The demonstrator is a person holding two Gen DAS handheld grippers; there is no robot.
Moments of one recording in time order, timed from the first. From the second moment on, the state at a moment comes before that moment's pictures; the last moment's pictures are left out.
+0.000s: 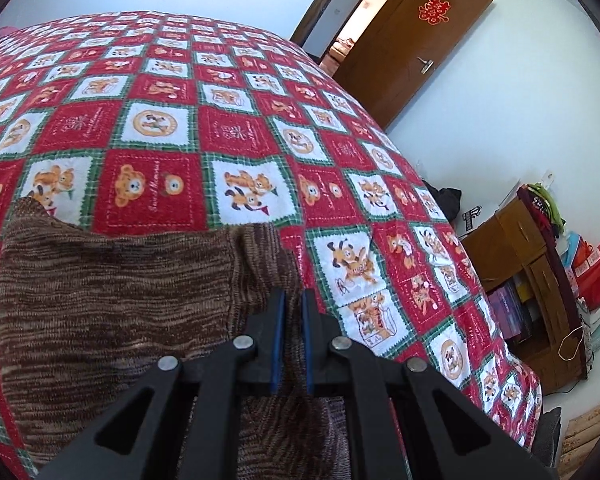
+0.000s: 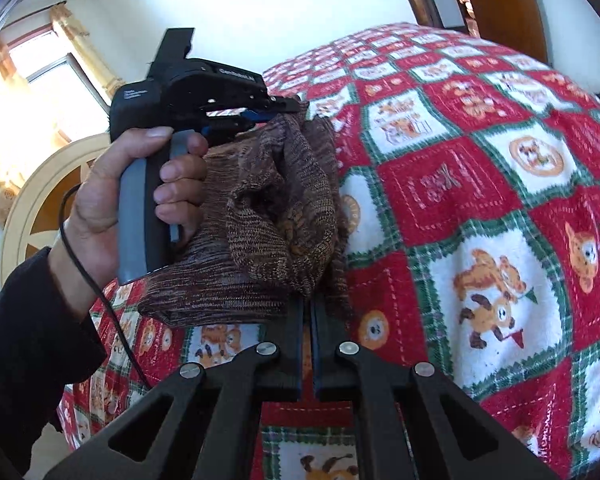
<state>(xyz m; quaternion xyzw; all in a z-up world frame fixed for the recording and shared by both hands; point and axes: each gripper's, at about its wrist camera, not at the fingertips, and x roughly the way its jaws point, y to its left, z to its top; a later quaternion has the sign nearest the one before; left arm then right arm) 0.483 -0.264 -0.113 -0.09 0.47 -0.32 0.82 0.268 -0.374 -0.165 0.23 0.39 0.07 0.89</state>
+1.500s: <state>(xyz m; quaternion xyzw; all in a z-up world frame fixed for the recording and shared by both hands) 0.364 -0.128 -0.157 -0.04 0.40 -0.25 0.88 0.416 -0.343 -0.145 0.06 0.45 0.02 0.89</state>
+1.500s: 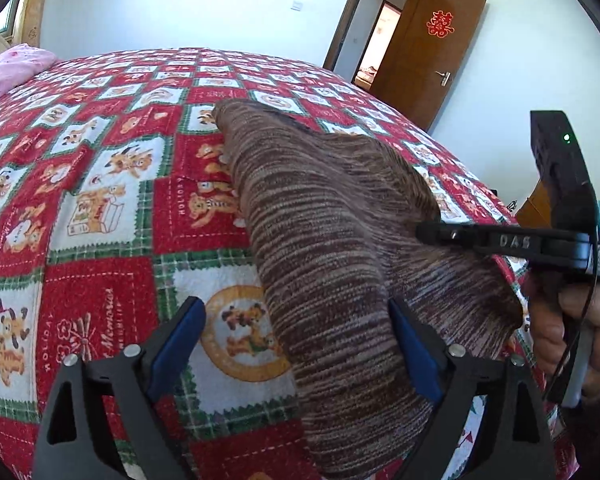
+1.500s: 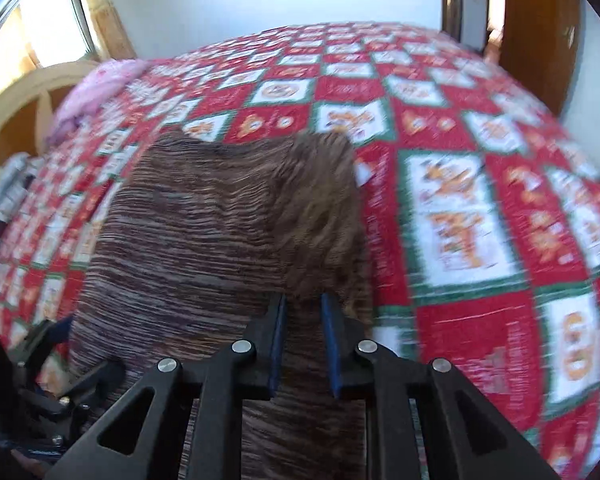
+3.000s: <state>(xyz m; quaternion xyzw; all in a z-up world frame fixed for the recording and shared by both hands) 0.363 -0.135 -0.161 -0.02 0.41 -0.26 0.88 0.391 -0.359 -0.149 0.06 0.41 0.05 0.91</state>
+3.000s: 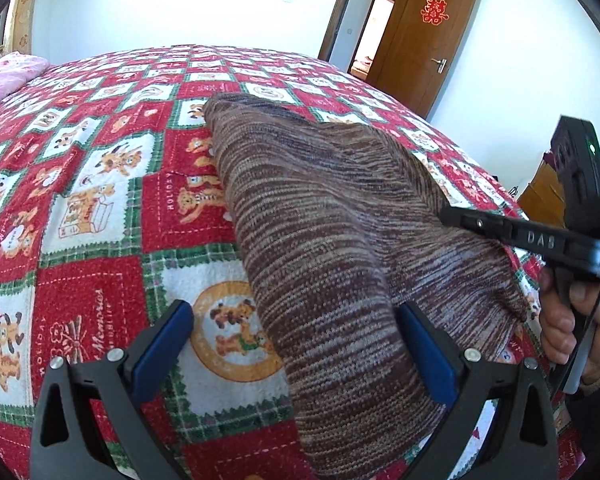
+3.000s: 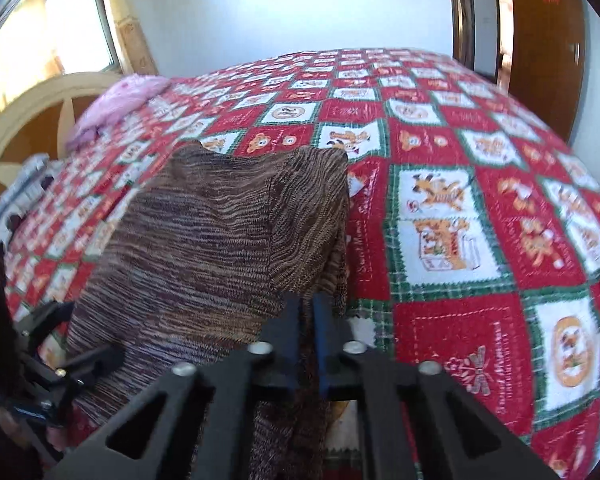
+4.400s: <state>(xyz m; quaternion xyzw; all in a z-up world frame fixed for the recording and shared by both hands) 0.356 -0.125 -0.159 -0.03 0.40 -0.23 0.89 0.313 -0.361 -0.161 0.10 0.45 0.10 0.88</state>
